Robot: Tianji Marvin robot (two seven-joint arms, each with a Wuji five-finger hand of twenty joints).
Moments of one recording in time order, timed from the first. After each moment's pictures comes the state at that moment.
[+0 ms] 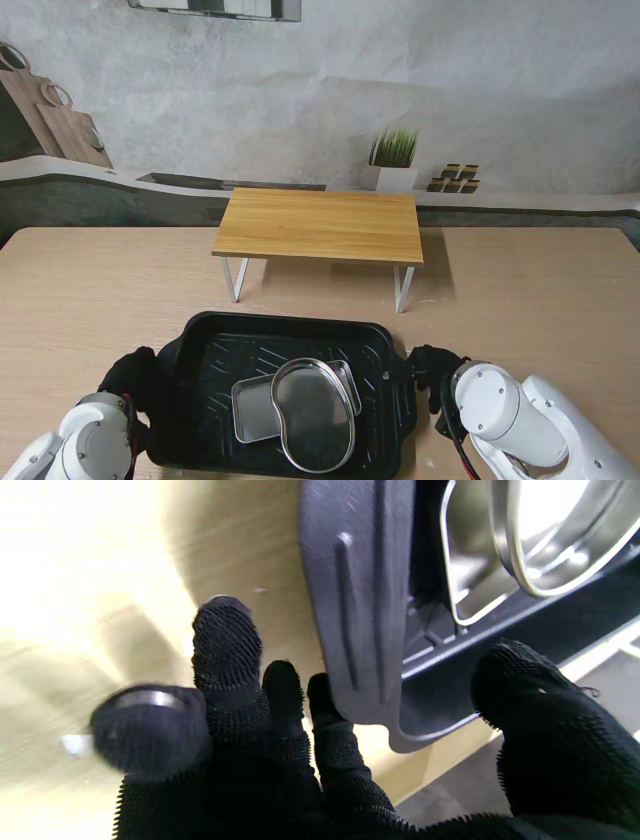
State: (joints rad) left arm 2.00 -1.12 -1.47 -1.94 0.56 0.52 -0.04; right arm -1.78 -1.01 1.28 -1.97 -0.56 0.68 0.46; left_hand 0.92 -0.58 0.59 -0.20 0.50 0.57 0.94 0.63 1.05 0.38 0.82 0.92 1.07 0.45 1.07 0.88 0.70 0.64 1.48 0.85; right_hand 0.24 -0.45 0.73 -0.13 0.36 0.17 0.77 0.55 0.53 0.19 1.08 0.52 1.01 0.15 1.03 0.49 1.04 0.14 1.65 0.43
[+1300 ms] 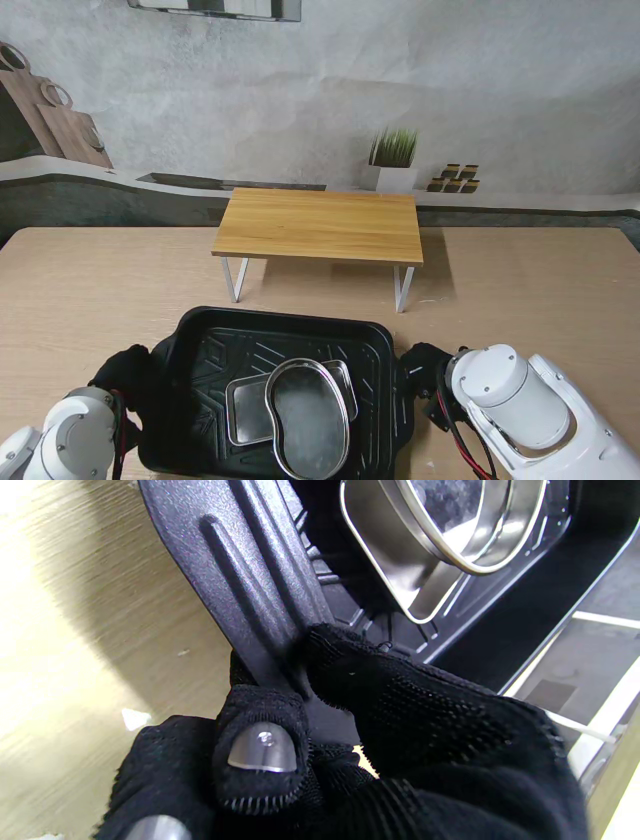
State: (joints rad) left arm 2.01 -1.09 -1.52 -1.99 0.56 0.52 -0.16; right arm -1.69 -1.00 1.26 -1.95 -0.22 0.82 0.43; left_hand 0.93 -0.58 0.59 -0.20 0.49 0.57 0.97 0.64 1.05 0.40 0.82 0.93 1.06 0.45 1.07 0.89 0.72 0.64 1.50 0.88; right_hand 0.80 -0.65 1.06 -0.31 0.66 0.28 0.98 0.43 0.91 0.30 1.06 0.51 1.24 -0.11 1.55 0.76 1.22 -0.08 1.91 0.78
